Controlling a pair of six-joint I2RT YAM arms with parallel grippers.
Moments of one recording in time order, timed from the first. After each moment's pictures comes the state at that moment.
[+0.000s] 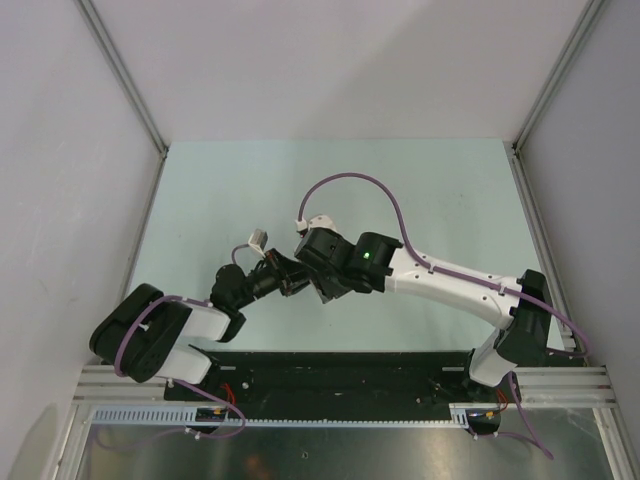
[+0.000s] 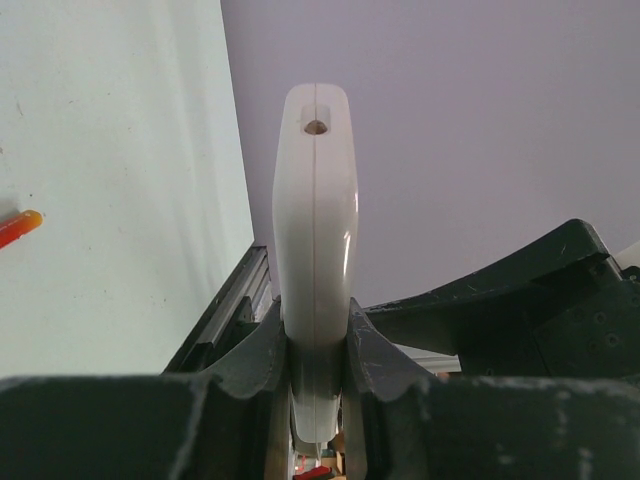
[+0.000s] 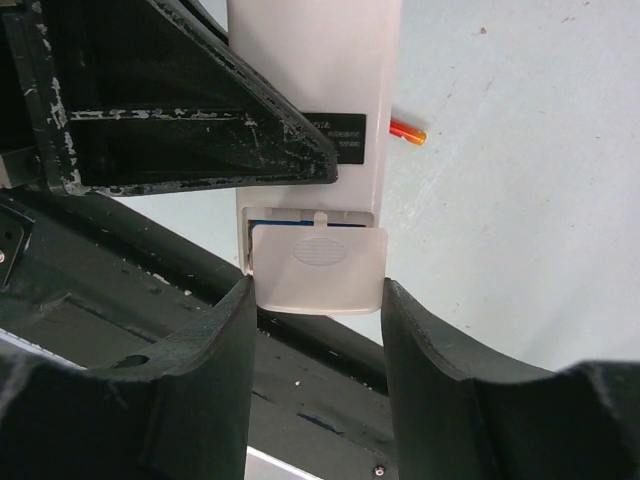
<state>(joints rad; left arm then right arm) -0.51 1.41 0.16 1.28 0.54 -1.50 1.17 1.62 1.55 -1.00 0.32 0.53</state>
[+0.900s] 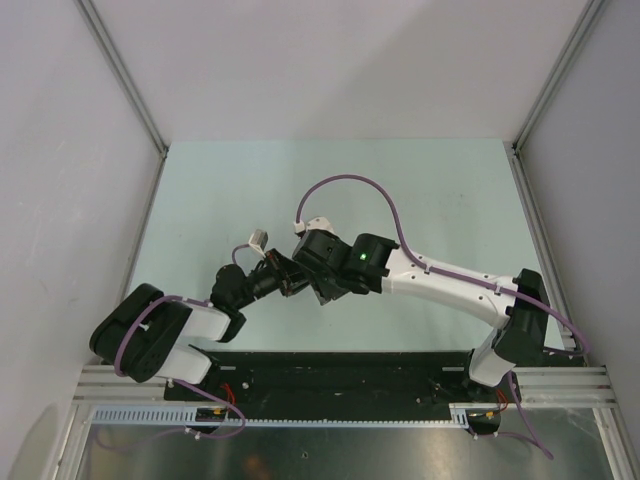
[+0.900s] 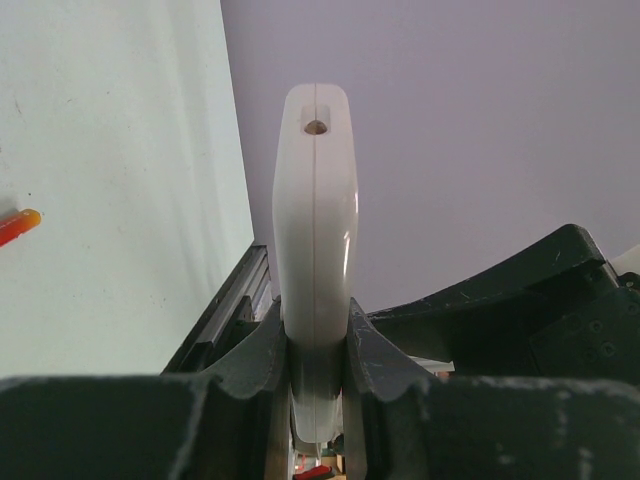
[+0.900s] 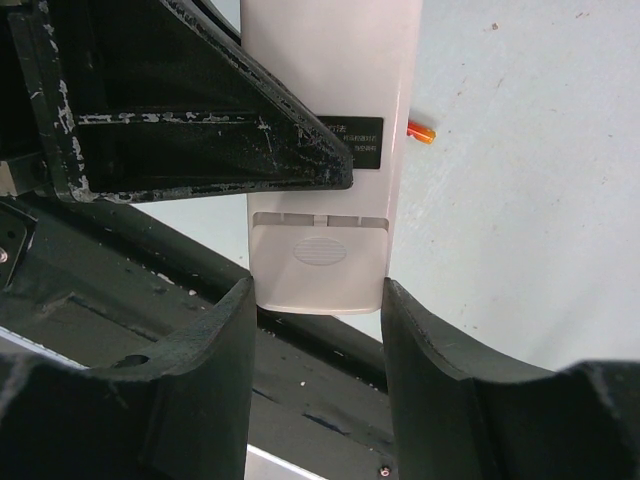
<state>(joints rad) -0.51 1.41 0.16 1.28 0.54 -1.50 1.18 1.63 1.55 -0.99 0.31 0.54</state>
